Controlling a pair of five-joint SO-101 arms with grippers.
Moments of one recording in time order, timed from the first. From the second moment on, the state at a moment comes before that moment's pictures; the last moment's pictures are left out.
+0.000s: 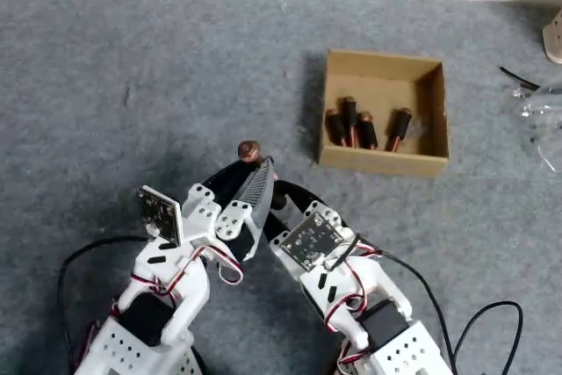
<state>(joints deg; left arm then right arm) 27.0 -103.3 95.4 18.0 22.4 -38.9 -96.7 96.0 20.0 21.2</state>
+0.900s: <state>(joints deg) 26.8 -103.5 88.1 26.8 29.9 -36.5 -96.8 96.0 20.0 21.3</state>
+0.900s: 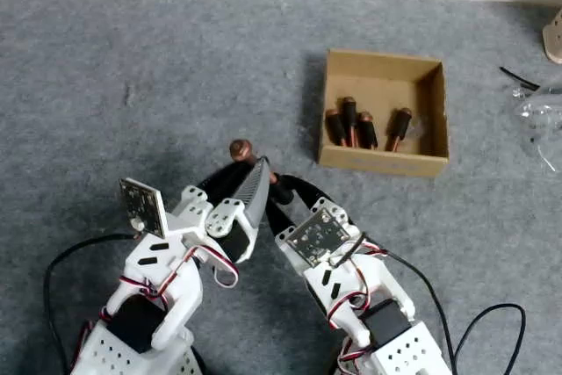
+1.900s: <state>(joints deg) 26.0 -103.7 95.9 24.0 26.2 -36.6 -96.7 96.1 20.0 21.2</state>
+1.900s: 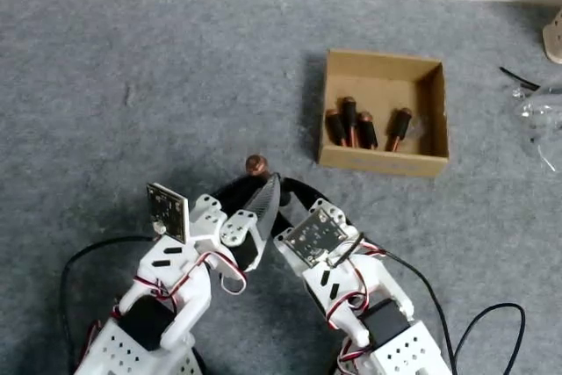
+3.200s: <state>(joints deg) 29.0 -104.5 95.9 34.0 26.2 -36.3 -96.4 96.1 20.3 21.5</state>
